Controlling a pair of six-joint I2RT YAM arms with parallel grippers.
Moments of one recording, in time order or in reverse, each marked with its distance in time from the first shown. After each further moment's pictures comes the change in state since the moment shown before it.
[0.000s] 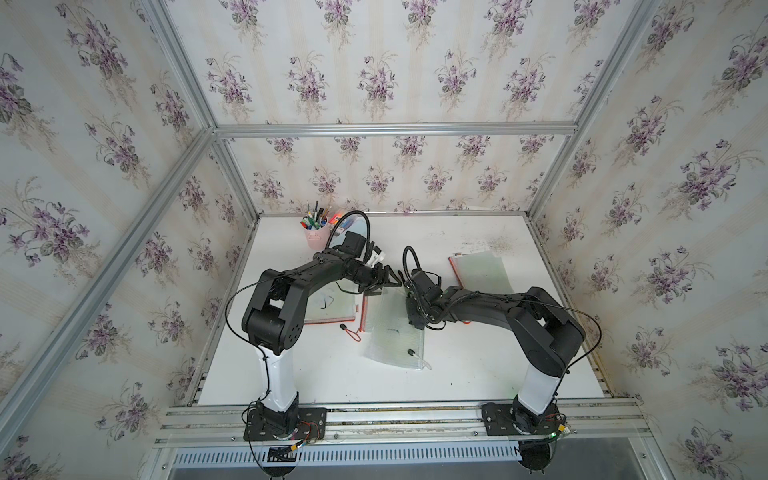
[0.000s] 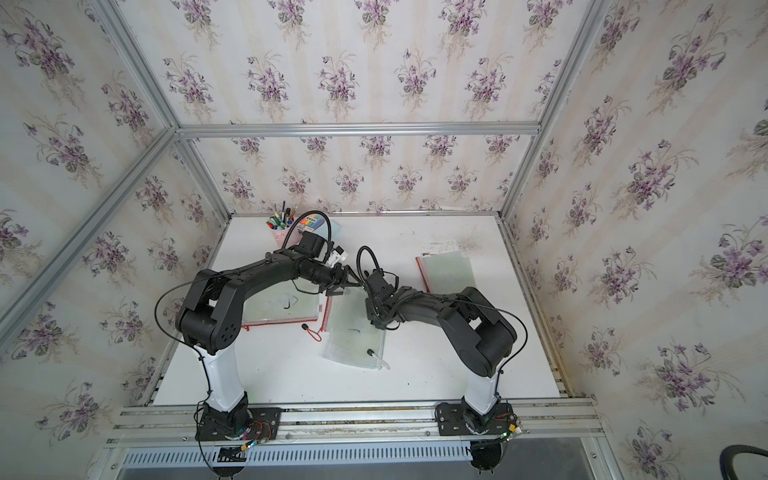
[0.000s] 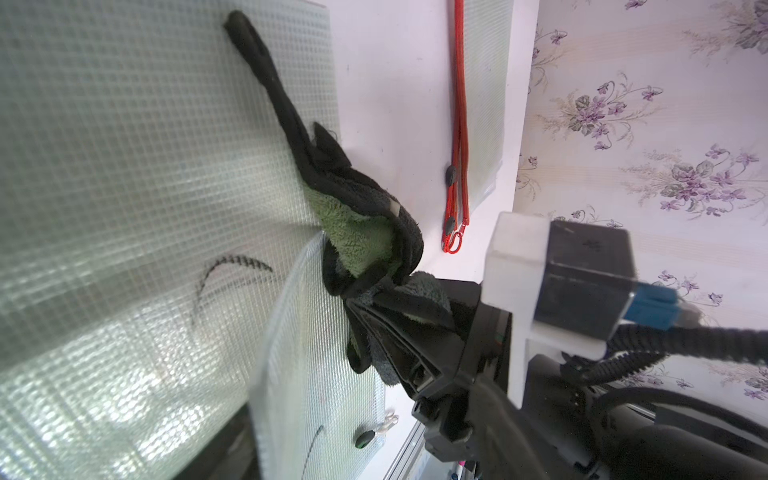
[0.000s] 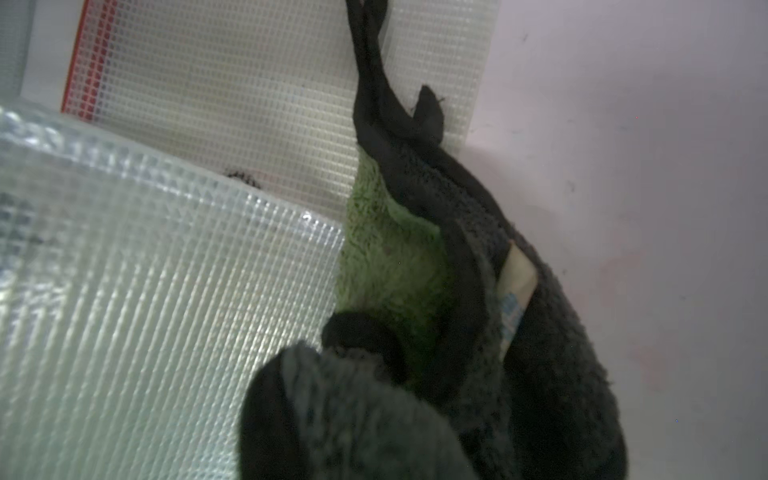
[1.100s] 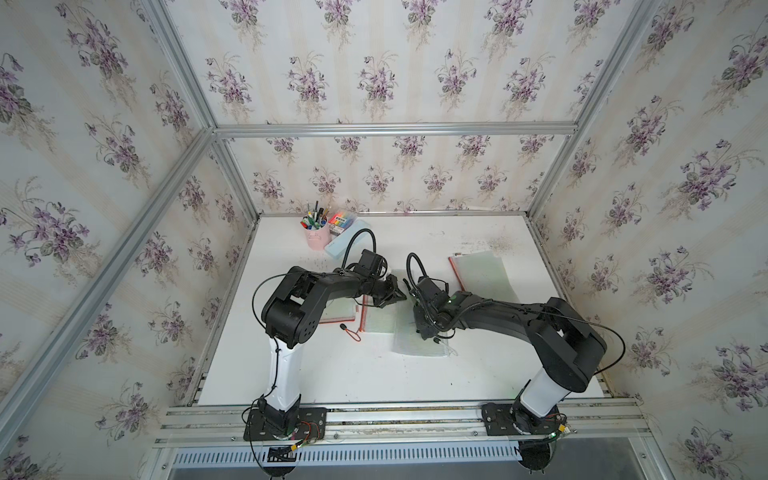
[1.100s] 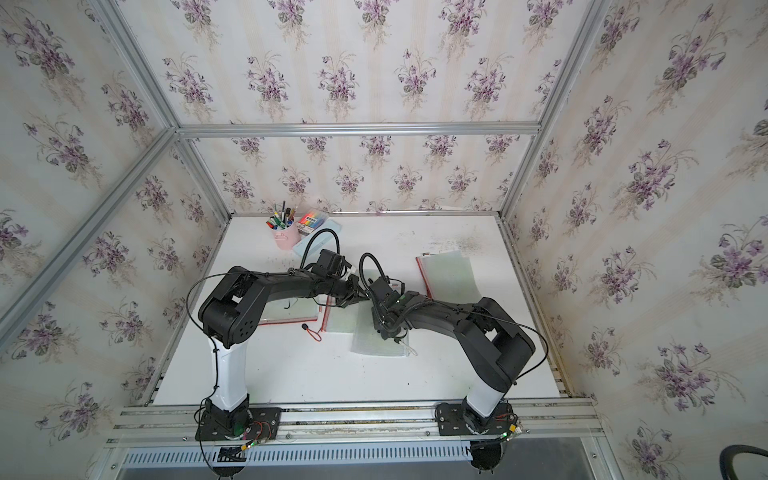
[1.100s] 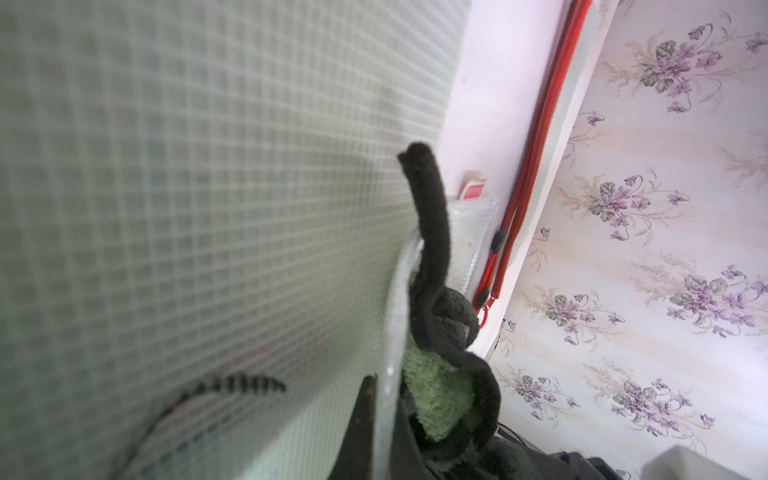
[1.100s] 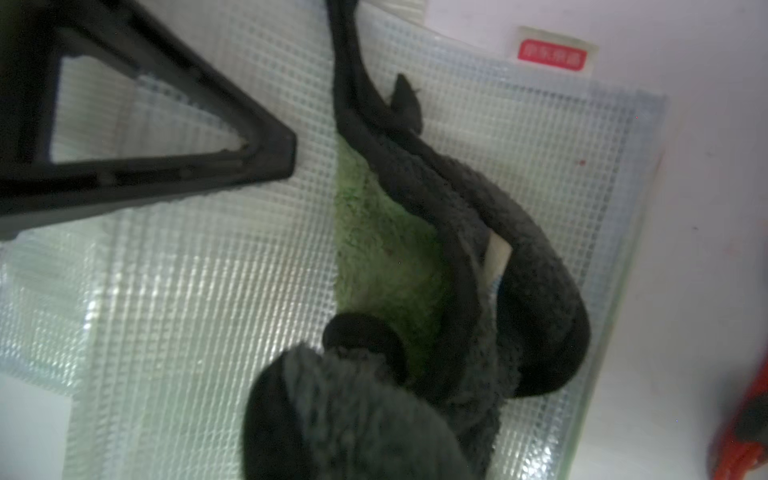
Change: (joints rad) left arm -0.109 0.109 -0.145 0.429 -0.132 -0.443; right arm -0.008 -0.141 -0.083 -0.136 0.032 0.029
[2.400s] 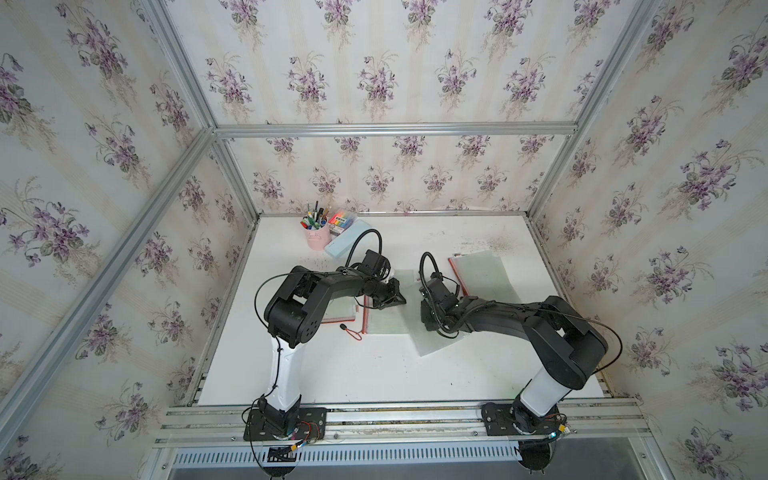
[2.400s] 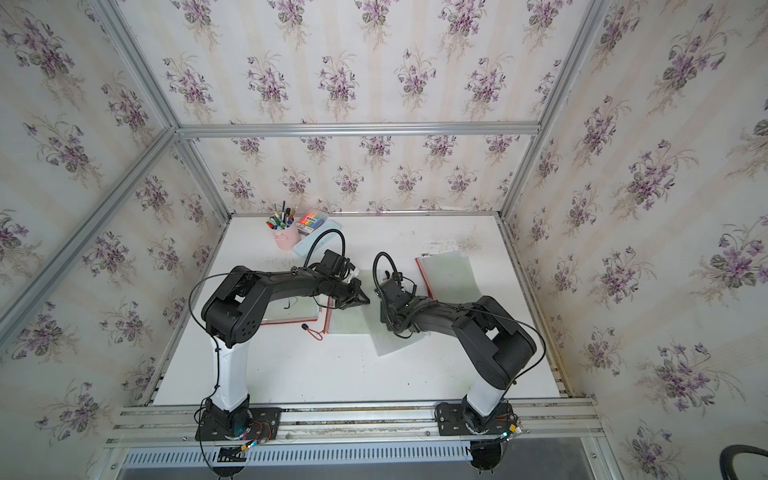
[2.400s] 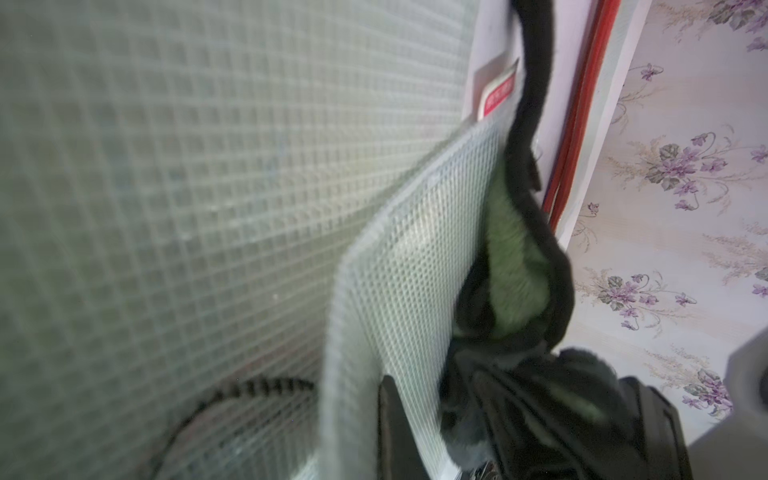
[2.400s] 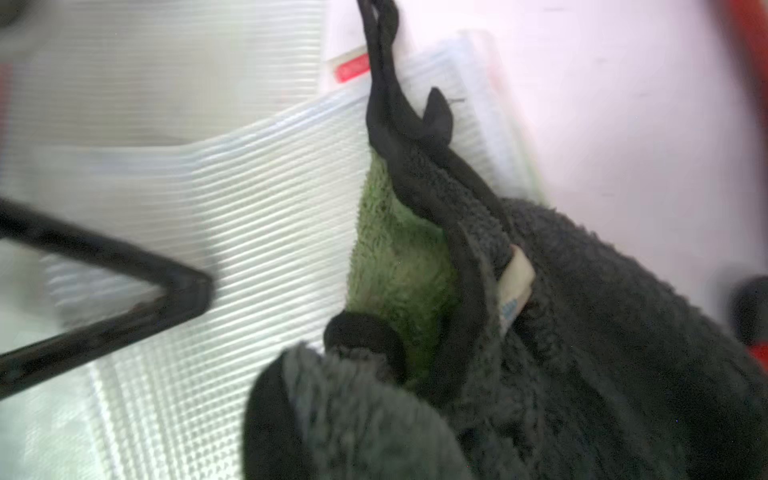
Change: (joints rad) left arm -0.020 0.008 0.043 -0.132 -0.039 0.177; right arm -0.033 0.010 -0.092 0.195 0.080 0.074
